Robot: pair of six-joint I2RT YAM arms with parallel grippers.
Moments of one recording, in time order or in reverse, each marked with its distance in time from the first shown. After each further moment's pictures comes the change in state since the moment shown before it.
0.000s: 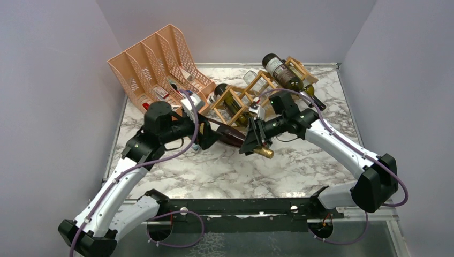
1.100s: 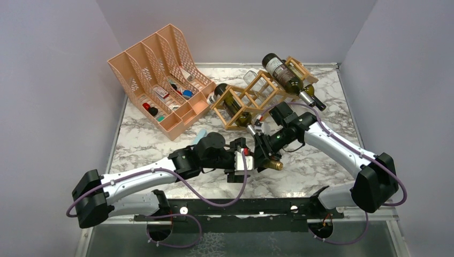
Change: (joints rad) left arm -0.616 0.199 -0.267 0.338 -0.119 0.544; right arm 0.005 -0.001 -0.077 -0.319 0.030 -0.175
